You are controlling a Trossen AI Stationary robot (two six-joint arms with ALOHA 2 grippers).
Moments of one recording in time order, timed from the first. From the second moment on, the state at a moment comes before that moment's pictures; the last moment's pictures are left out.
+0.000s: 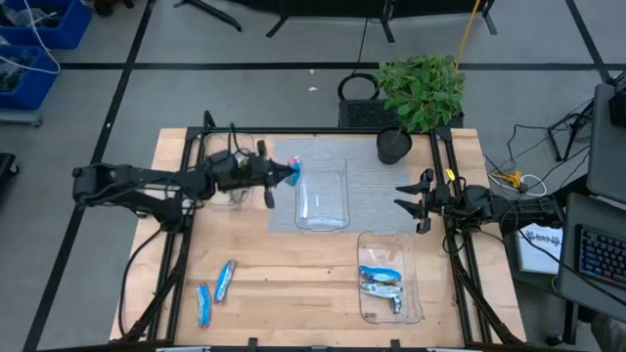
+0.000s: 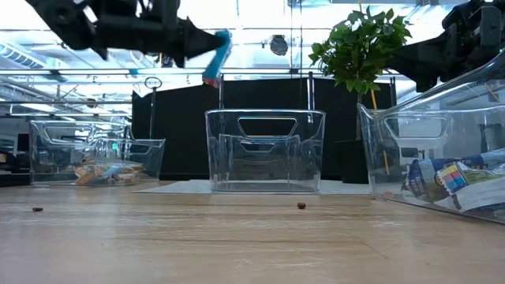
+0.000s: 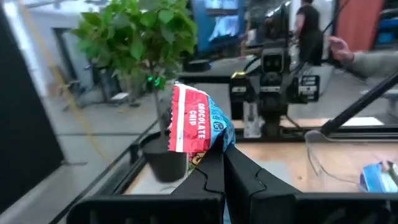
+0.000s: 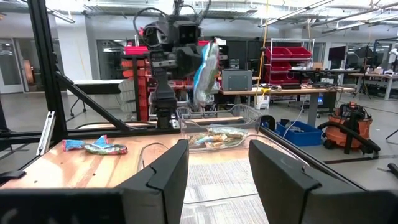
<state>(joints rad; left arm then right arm) 0.21 1.19 0.55 0.68 0.04 0.11 0.03 0.01 0.02 0.13 0.21 -0.01</state>
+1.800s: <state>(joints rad) -0.23 1.42 1.20 -1.04 0.10 -0.43 0.03 0.01 0.02 0.13 0.21 -0.01</state>
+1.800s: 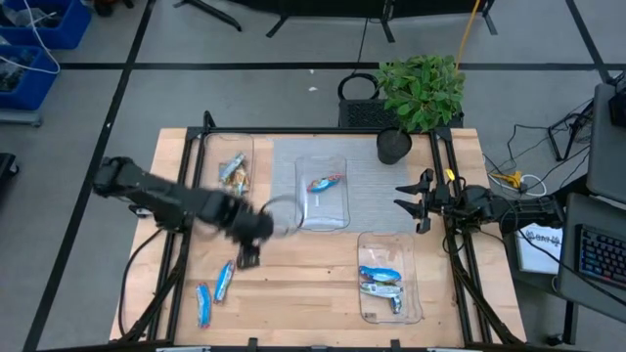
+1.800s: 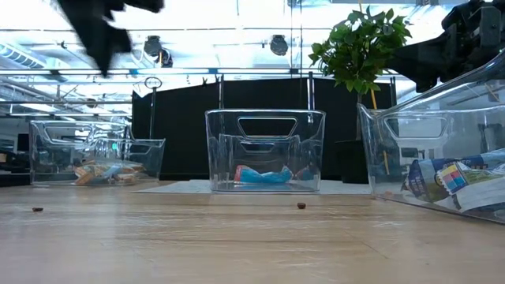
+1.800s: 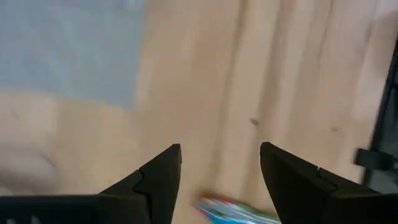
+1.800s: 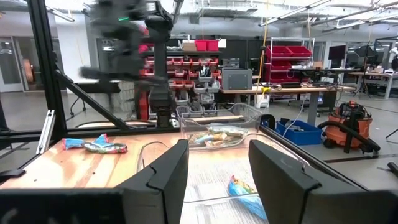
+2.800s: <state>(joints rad) -0.70 1.55 0.83 -0.90 0.09 -1.99 0.03 0.01 0.02 0.13 0.21 -0.01</state>
